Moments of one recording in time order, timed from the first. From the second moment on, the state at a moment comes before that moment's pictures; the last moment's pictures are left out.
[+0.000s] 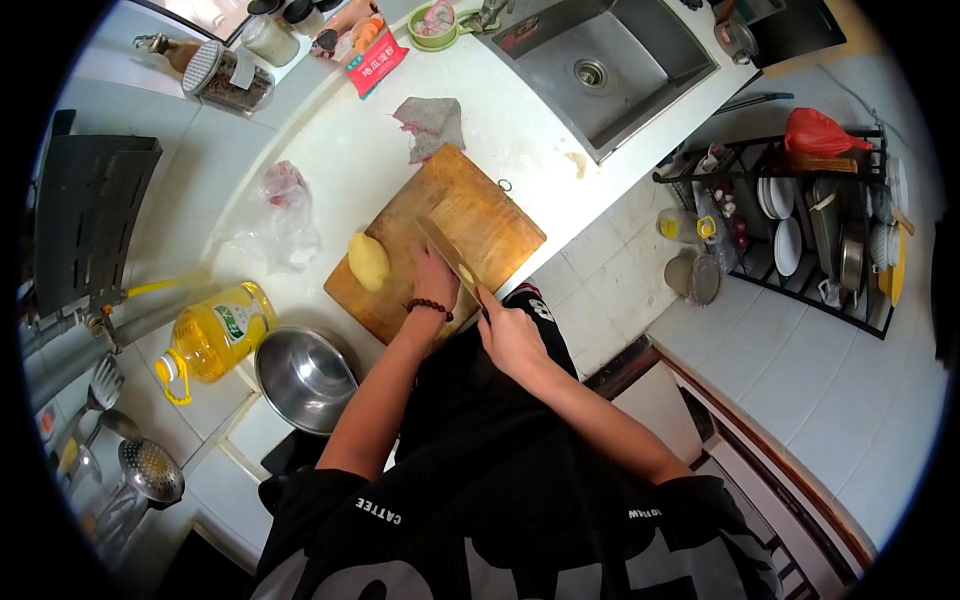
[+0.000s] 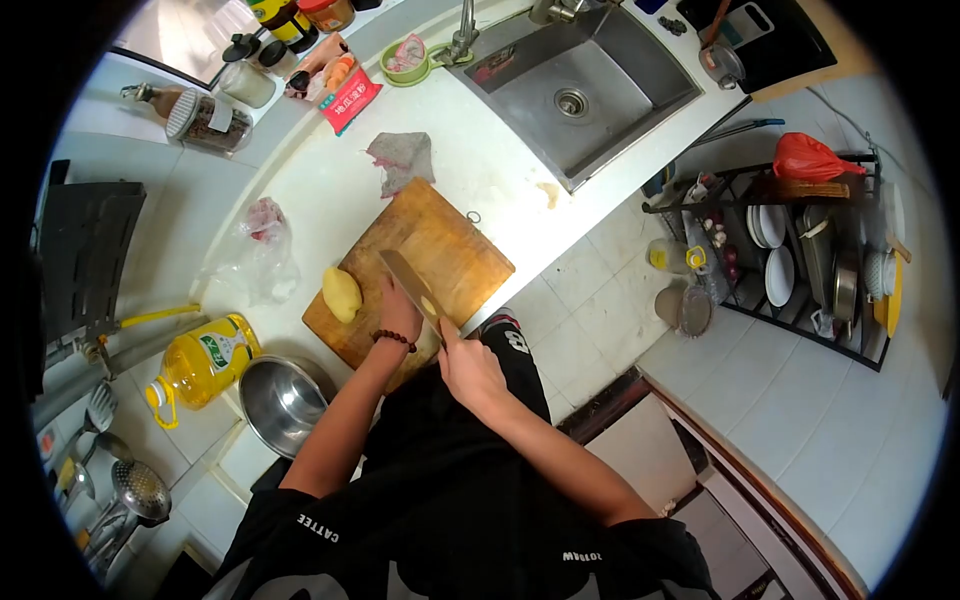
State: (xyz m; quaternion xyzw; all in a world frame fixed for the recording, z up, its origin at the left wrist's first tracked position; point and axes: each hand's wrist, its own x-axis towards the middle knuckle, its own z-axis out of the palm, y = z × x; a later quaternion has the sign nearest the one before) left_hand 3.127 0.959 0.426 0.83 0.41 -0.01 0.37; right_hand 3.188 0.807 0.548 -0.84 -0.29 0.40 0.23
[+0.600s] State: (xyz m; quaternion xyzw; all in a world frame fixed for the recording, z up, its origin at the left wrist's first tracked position) left_hand 3.127 0.960 0.425 0.83 0.41 -0.03 0.38; right_hand 3.182 0.809 0.548 -0.84 -0.28 0.40 0.22
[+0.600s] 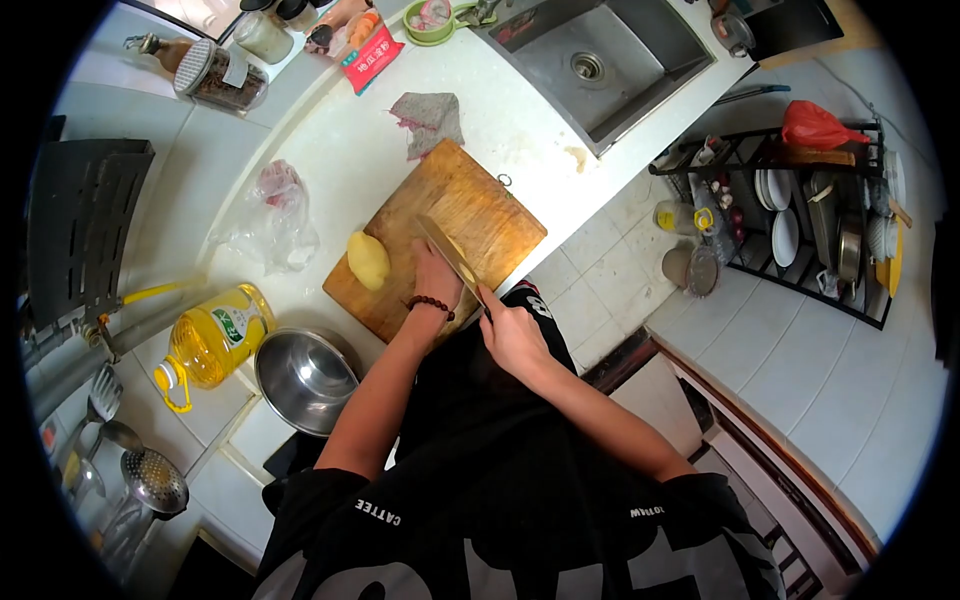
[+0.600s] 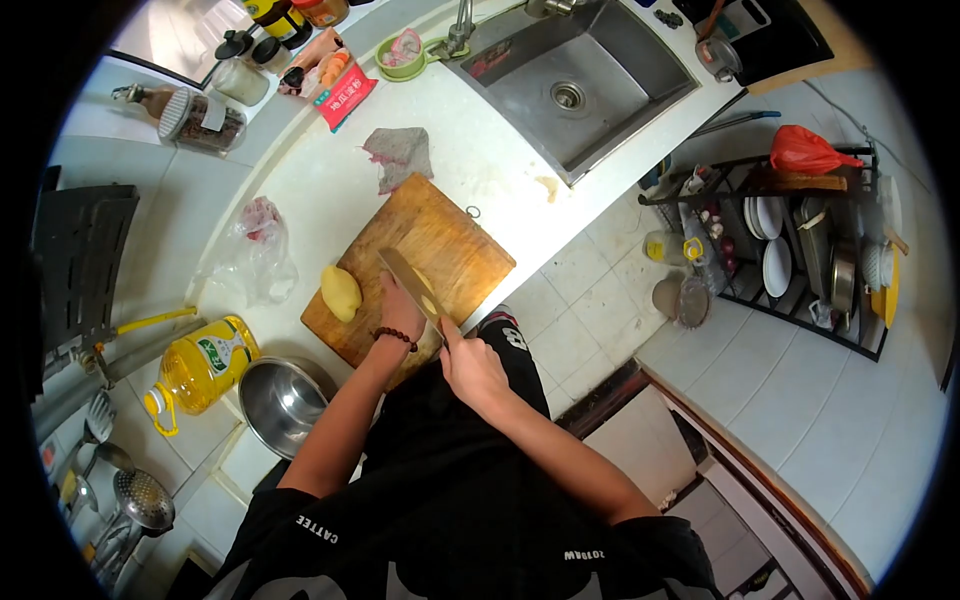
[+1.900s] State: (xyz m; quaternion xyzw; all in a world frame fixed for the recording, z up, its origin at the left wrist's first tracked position) left_hand 3.121 0.957 0.411 0.85 0.39 -0.01 0.36; right_hand 3.192 0.809 0.538 -0.83 -0.28 0.41 0.25
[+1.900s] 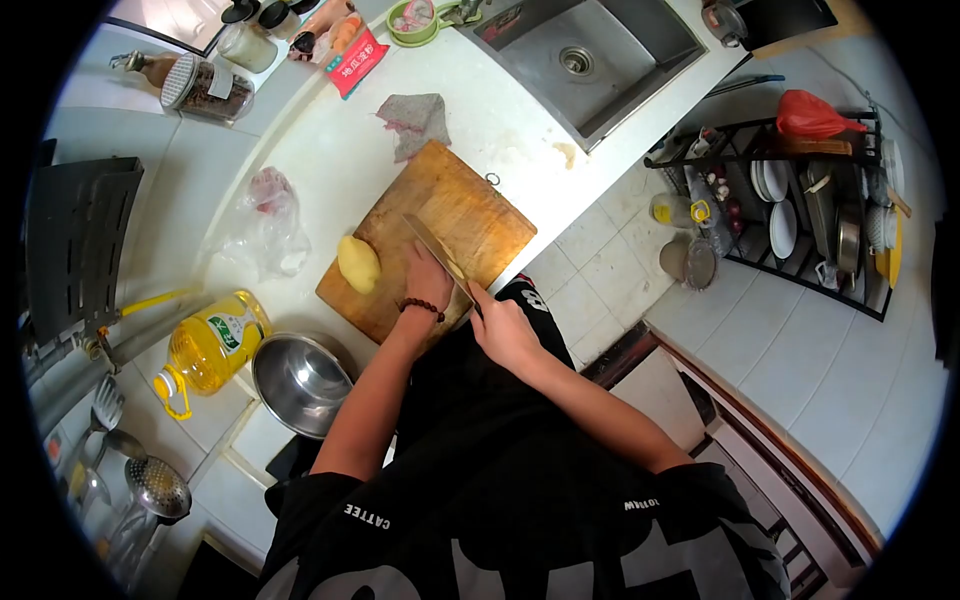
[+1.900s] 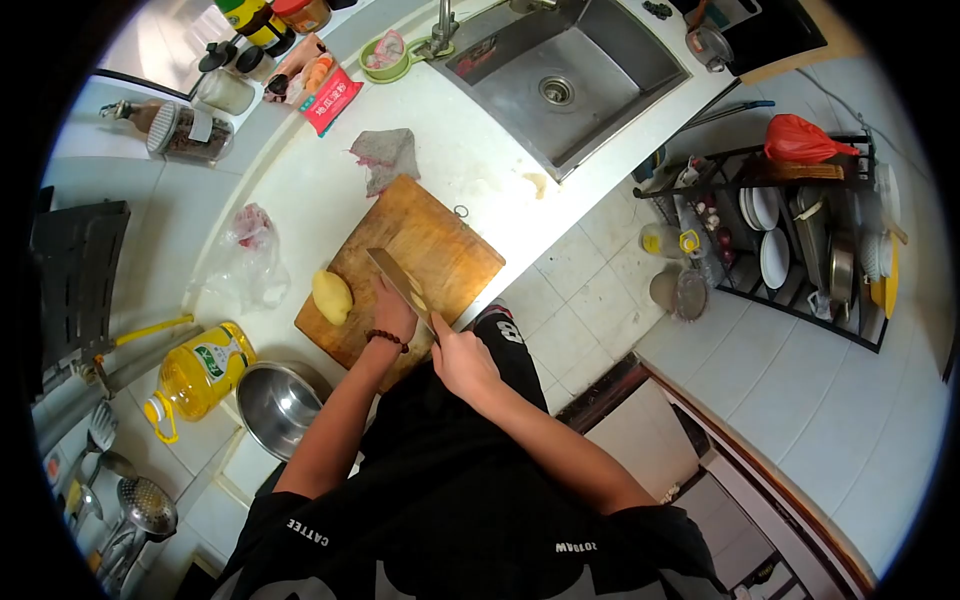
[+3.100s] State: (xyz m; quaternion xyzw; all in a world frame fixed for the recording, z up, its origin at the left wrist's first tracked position) left_hand 3.133 0.959 0.418 0.81 0.42 0.04 0.41; right_hand 3.233 0.797 0.540 -0.86 -0.22 0.34 0.32
